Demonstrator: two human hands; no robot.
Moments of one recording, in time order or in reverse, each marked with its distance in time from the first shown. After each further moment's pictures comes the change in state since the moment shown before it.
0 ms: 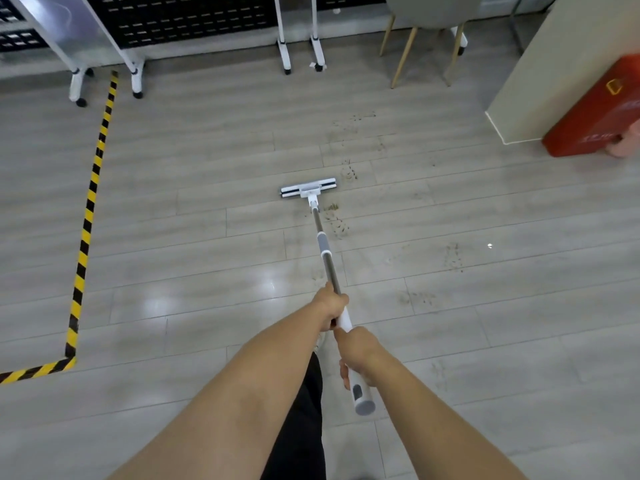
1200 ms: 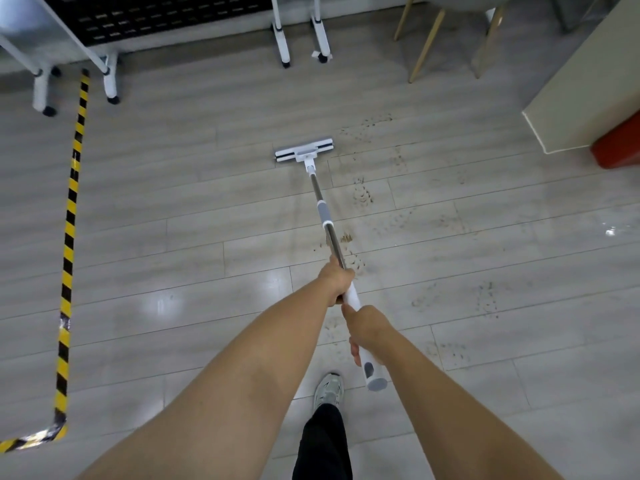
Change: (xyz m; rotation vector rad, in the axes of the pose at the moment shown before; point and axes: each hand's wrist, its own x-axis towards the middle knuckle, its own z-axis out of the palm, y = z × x) left_hand 0.224 0.281 -0.114 0.089 0.039 -0.025; right_hand 0.209 -0.298 -0.095 -0.062 0.042 0.041
